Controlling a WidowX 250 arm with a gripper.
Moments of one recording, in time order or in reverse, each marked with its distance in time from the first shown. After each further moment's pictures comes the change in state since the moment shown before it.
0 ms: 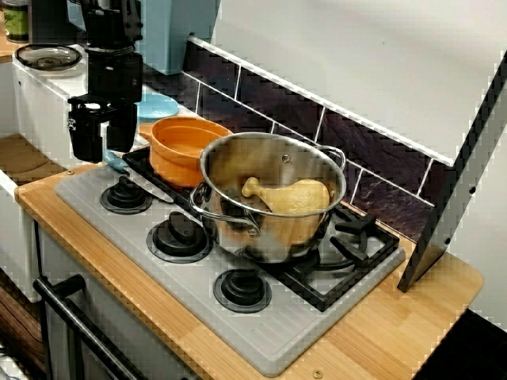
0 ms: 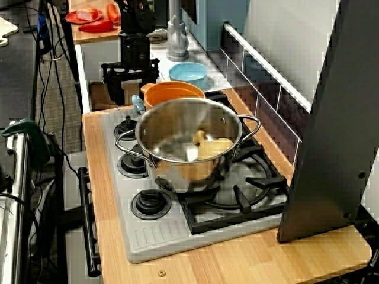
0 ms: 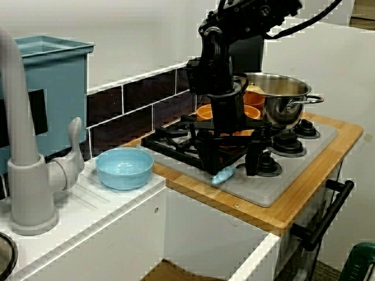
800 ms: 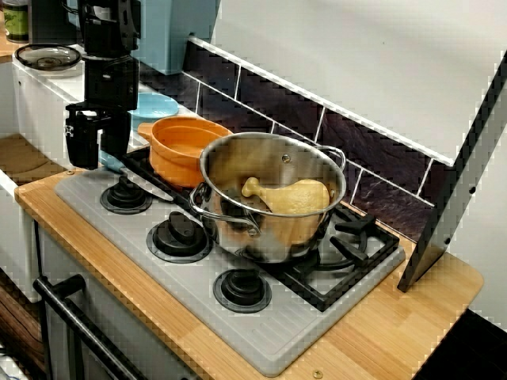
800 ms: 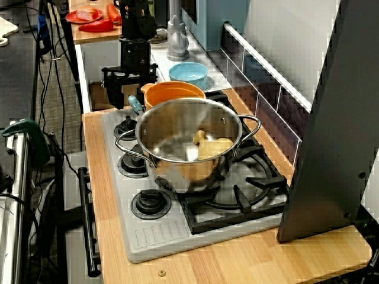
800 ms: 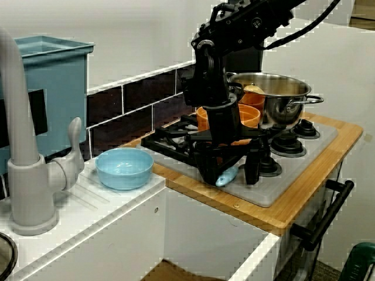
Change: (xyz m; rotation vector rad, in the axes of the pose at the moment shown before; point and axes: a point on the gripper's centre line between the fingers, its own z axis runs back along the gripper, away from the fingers) arm -0.007 0.001 -0.010 -0.040 -0.006 0.050
